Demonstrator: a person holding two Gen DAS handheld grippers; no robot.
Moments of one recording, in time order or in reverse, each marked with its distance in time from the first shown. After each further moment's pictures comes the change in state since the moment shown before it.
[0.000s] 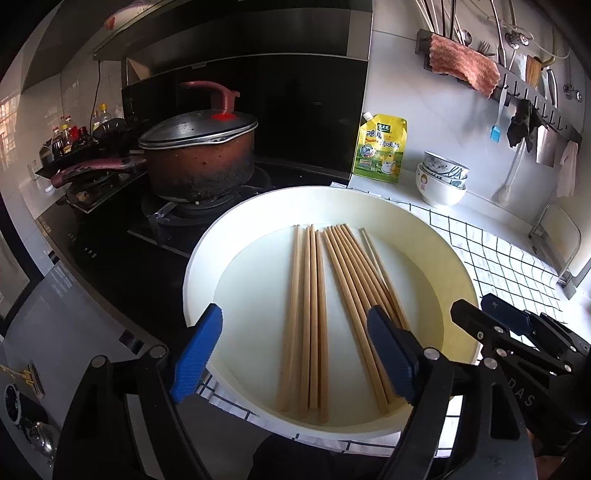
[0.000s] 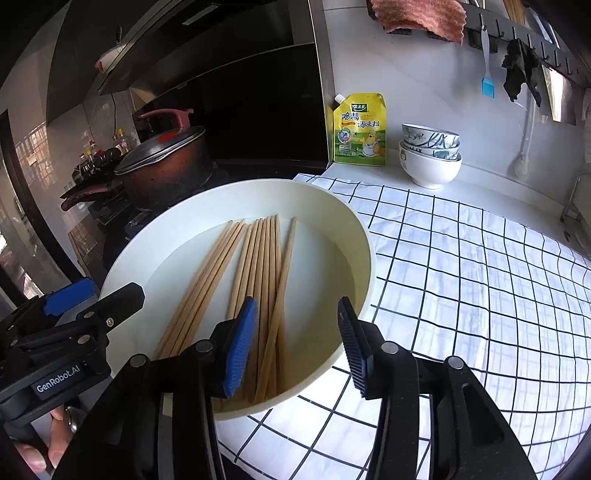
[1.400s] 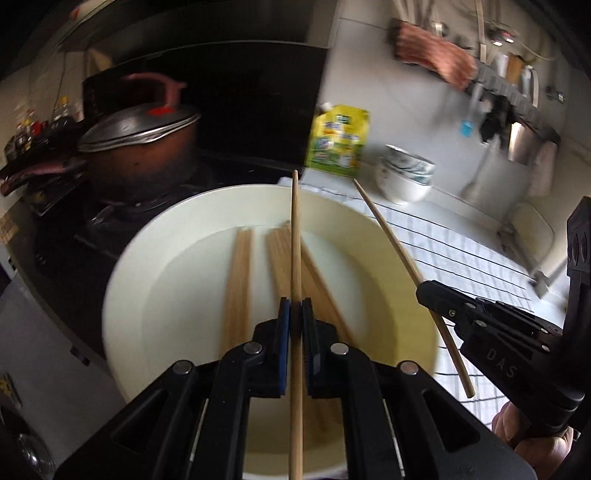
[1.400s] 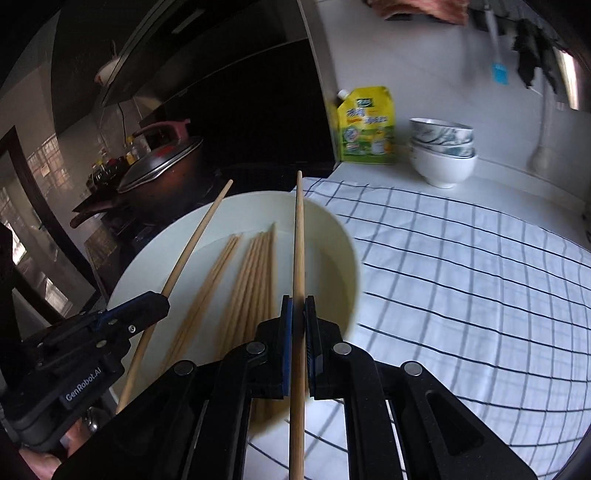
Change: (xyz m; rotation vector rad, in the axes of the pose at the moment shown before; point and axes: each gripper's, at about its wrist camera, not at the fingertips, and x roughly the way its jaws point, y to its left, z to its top) left arm 0.032 -0.028 0.021 -0.005 0.051 -0.151; right arm 0.022 -0.021 0.027 0.036 0.023 0.095
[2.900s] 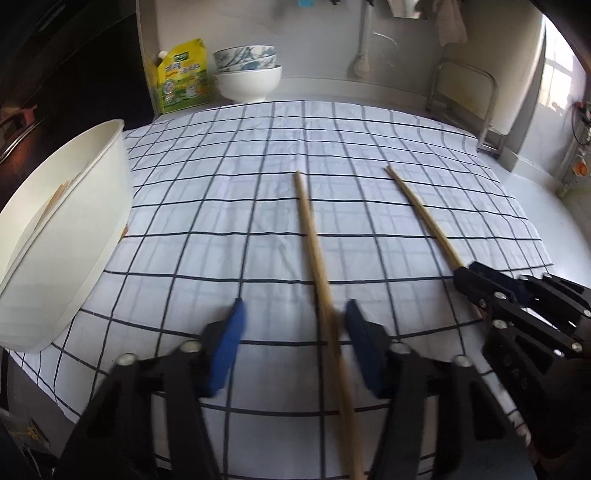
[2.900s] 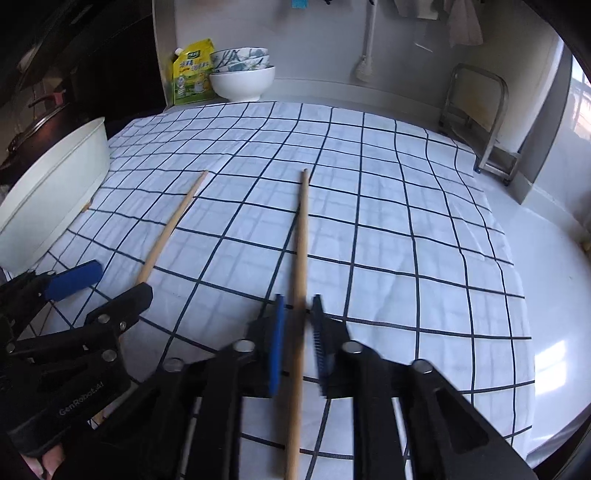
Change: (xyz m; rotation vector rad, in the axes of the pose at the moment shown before) left arm 0.059 -0.247 -0.131 0.306 0.156 -0.056; right arm -0.089 -0.210 -0.154 0.065 0.097 -0.389
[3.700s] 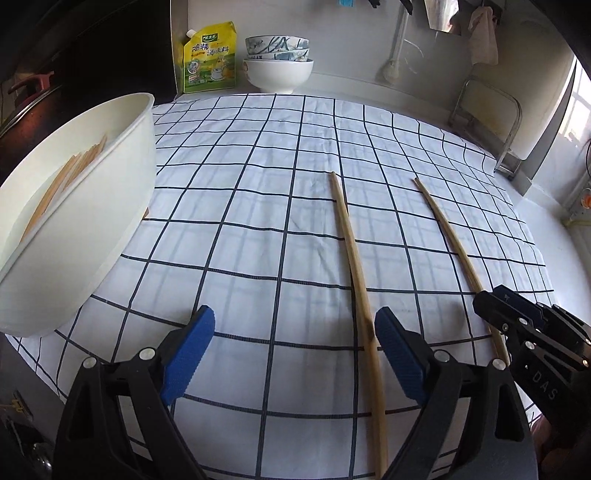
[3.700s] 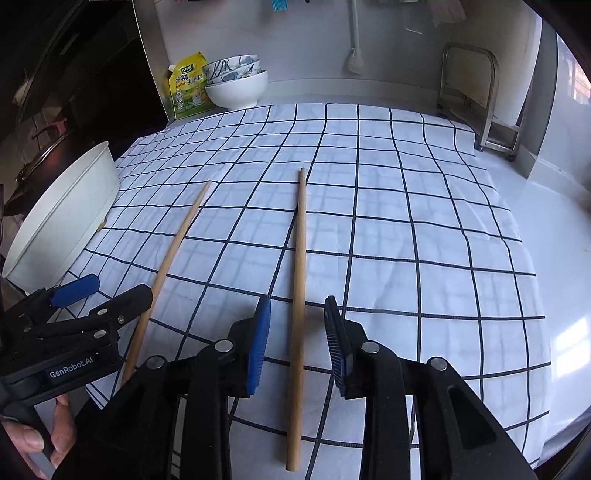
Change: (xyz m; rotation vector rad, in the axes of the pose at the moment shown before) left arm 0.003 0.030 0.002 -0.122 0.029 0.004; right arm -0.007 -0.016 -0.003 0.109 0.003 0.097
